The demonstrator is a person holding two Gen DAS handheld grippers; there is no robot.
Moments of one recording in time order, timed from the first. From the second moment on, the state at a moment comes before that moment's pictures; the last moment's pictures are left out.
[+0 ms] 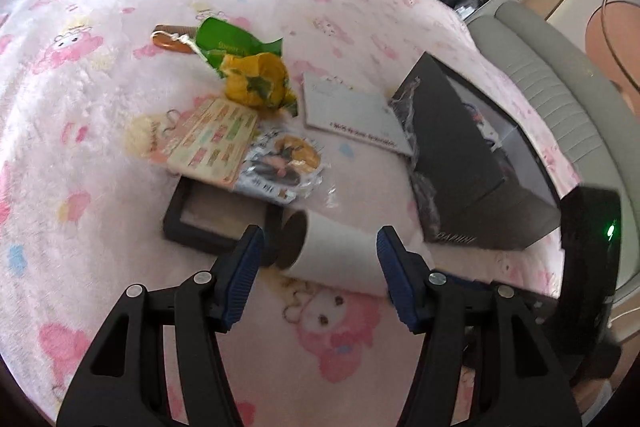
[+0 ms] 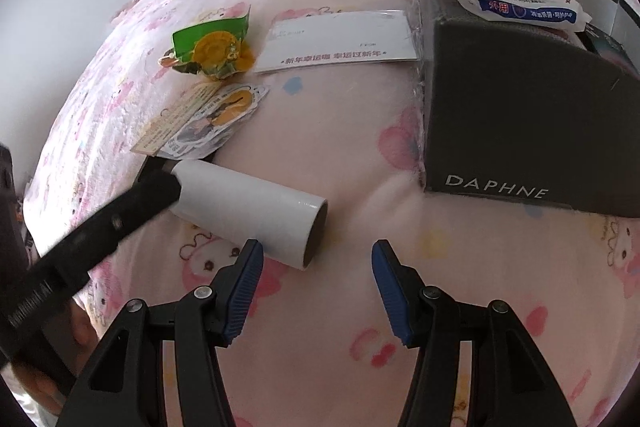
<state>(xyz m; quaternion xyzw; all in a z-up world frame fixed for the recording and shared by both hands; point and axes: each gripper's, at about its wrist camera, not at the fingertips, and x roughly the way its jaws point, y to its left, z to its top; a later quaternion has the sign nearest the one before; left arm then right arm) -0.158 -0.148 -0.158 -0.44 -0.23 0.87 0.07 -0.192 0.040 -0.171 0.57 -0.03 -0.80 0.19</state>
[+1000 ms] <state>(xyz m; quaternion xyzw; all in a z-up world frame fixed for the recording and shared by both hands) -0.143 -0.129 -0.163 -0.45 -0.19 0.87 0.11 -0.196 0.045 -0.158 0.55 -0.10 -0.81 0.19</state>
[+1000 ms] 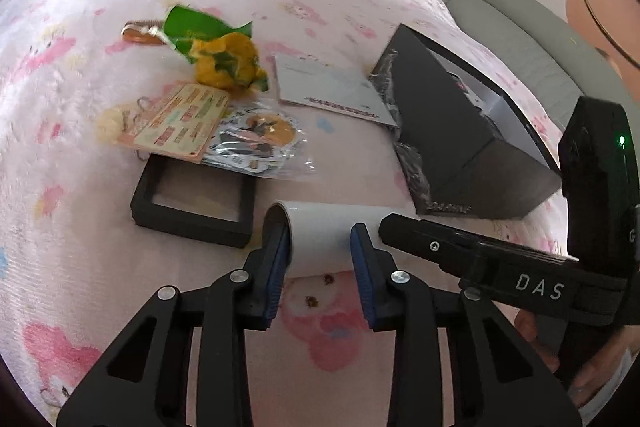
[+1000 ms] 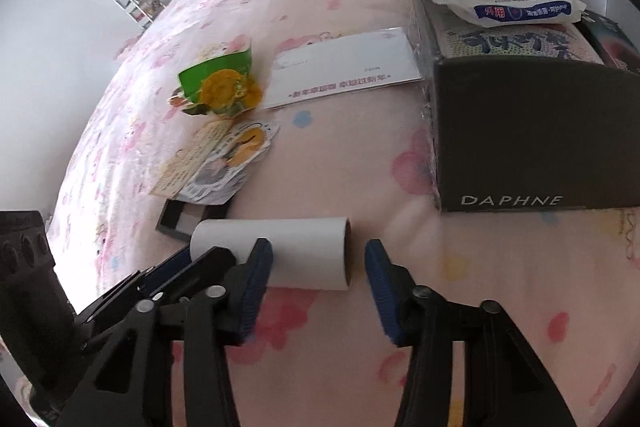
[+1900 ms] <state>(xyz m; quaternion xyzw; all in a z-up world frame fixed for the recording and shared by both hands) -0.107 -0.135 -0.170 -0.45 -0.25 0.85 0.09 -0.201 0.064 -0.154 0.54 -0.10 -0.81 0.23</state>
